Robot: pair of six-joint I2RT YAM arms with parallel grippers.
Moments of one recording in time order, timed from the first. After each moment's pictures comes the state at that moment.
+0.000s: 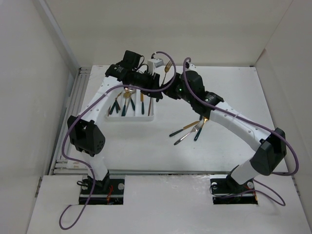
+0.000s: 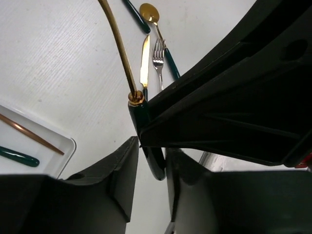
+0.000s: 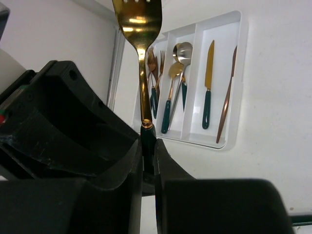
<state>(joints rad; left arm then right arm) -0.41 1.79 1.84 -0.92 0.77 0.09 0.71 1.53 1.40 -0.20 0.12 0.86</state>
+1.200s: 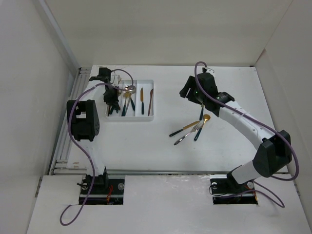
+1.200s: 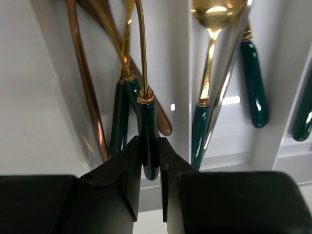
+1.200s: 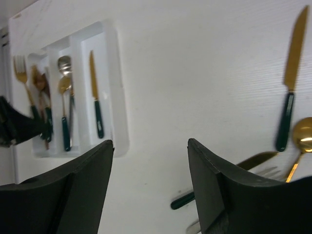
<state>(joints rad) -0.03 2.01 1.59 -0.76 0.14 0.00 0.52 1.48 1.27 -0.36 0.20 0.73</state>
